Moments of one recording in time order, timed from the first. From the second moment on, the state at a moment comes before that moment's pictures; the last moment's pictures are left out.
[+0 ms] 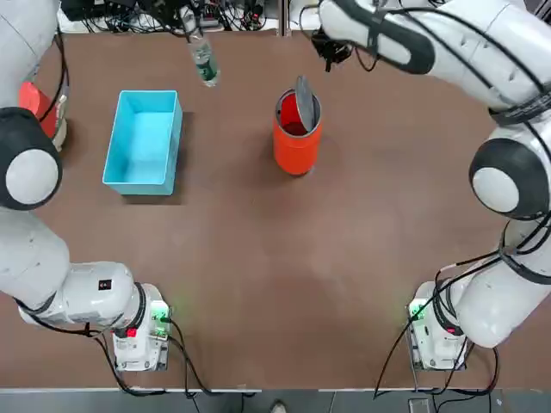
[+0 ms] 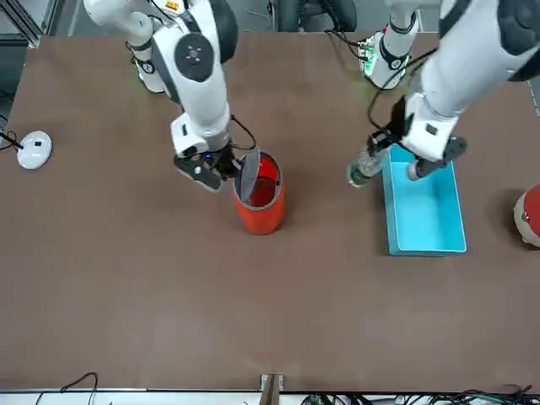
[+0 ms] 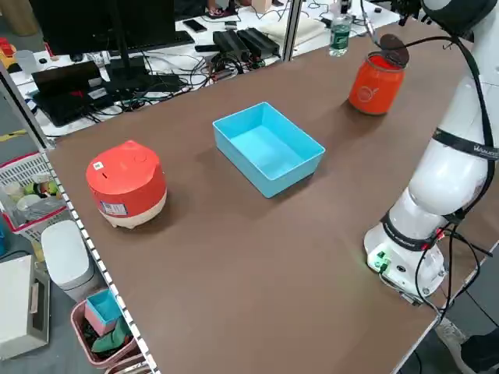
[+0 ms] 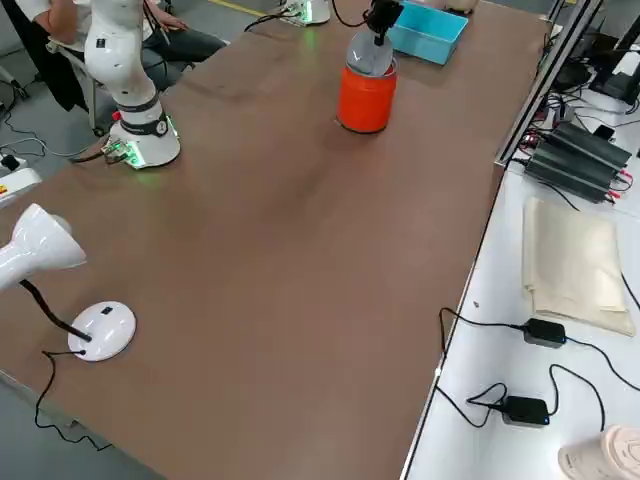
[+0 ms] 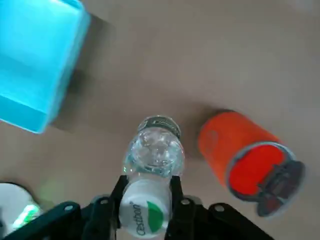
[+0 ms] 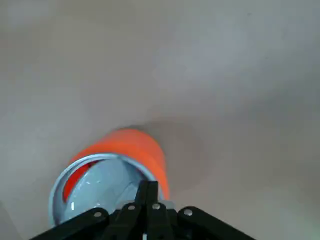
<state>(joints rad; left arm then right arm) 0.05 0.19 -0.54 -1.41 -0.13 1.56 -0.91 0.61 0.32 0.01 -1.45 -0.04 1.77 1.06</state>
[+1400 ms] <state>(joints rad) -0.27 0.44 -0.56 -1.42 -0.07 1.93 -1.18 0.58 0.31 0.02 -1.45 -0.04 1.76 1.04</state>
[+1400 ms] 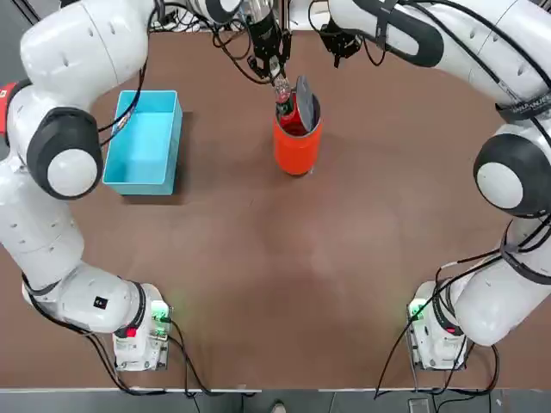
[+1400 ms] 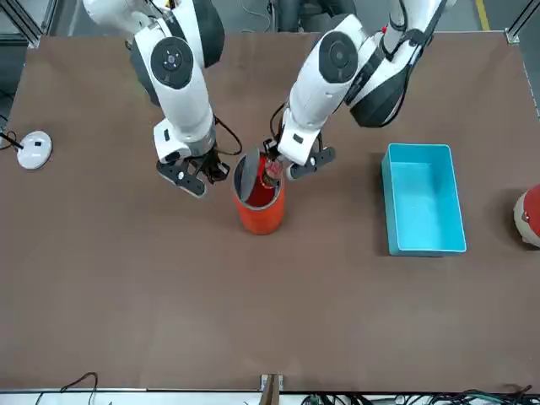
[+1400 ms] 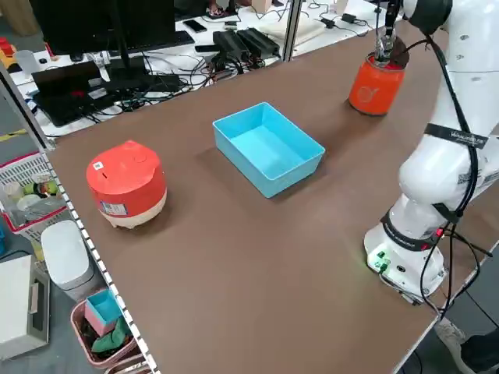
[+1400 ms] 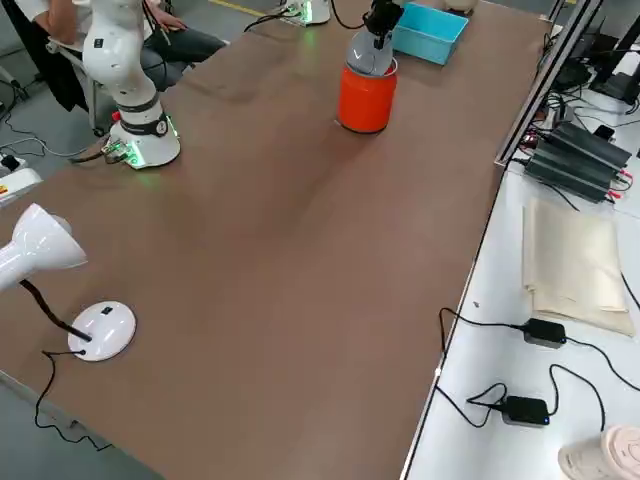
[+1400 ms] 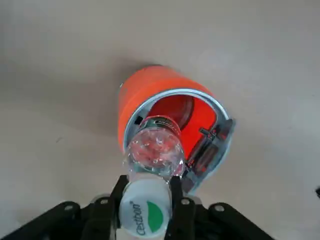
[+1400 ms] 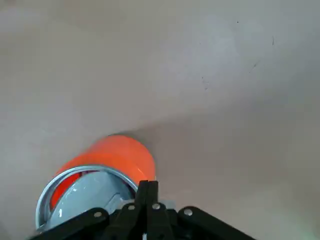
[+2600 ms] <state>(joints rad) -0.22 0.42 -0.55 -1.38 0.04 1.91 -1.23 0.60 0.32 0.02 -1.47 -0.04 1.80 1.04</state>
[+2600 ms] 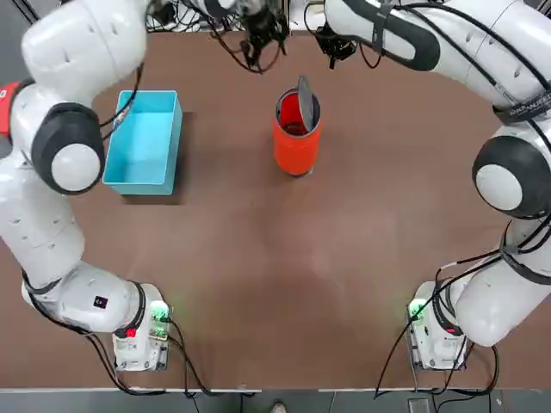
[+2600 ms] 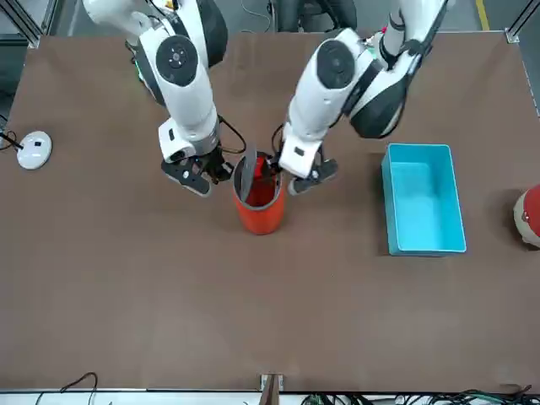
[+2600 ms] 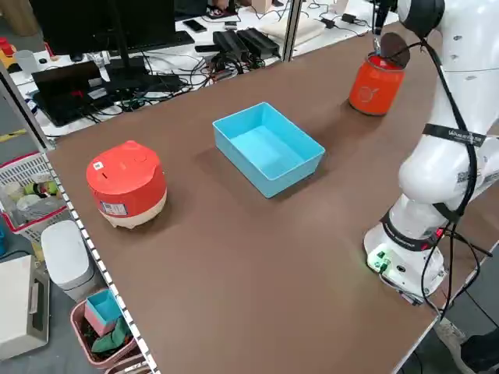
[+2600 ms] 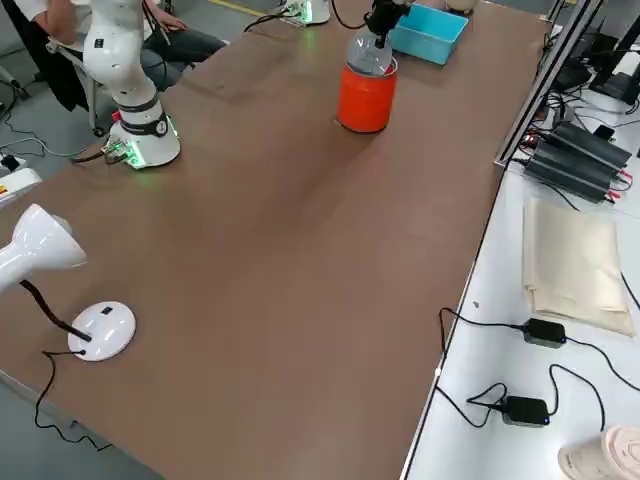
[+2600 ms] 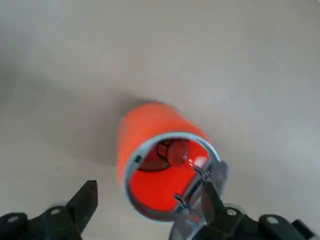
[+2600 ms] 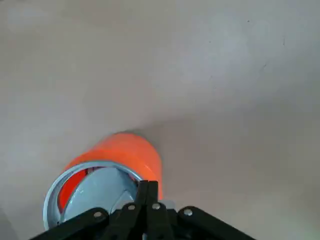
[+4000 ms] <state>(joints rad) 0.17 0.17 -0.22 -1.42 0.04 1.52 -0.12 0.75 0.48 0.02 -1.50 -0.05 2.04 1.24</state>
